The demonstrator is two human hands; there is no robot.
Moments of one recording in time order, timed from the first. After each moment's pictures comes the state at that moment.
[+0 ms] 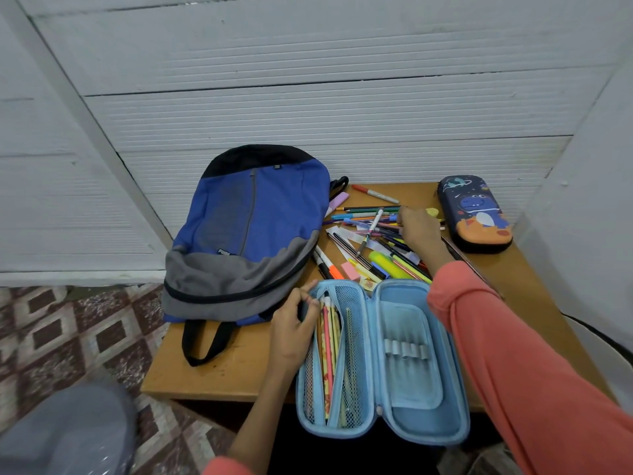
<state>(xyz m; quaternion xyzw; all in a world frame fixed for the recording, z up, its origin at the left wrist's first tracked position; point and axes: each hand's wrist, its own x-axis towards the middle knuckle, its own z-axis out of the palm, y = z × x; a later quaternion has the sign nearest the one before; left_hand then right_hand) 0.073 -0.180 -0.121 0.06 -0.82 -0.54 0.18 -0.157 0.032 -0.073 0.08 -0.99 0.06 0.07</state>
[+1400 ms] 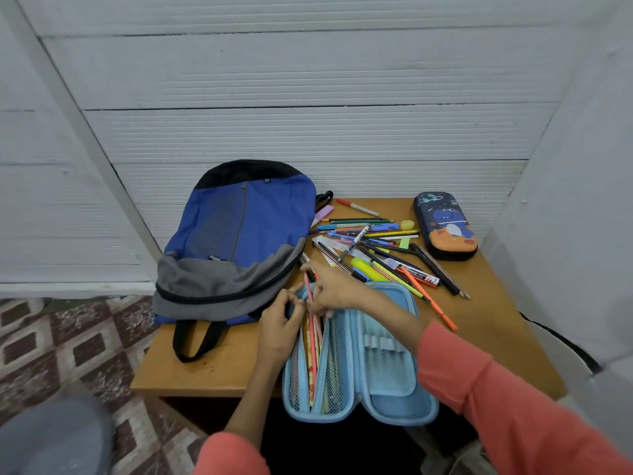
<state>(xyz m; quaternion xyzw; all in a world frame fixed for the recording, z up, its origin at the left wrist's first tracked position) 0.074 -0.180 -0.117 0.06 -0.83 -0.52 0.19 0.002 -0.053 -0.024 0.24 -0.88 0.33 -0.26</state>
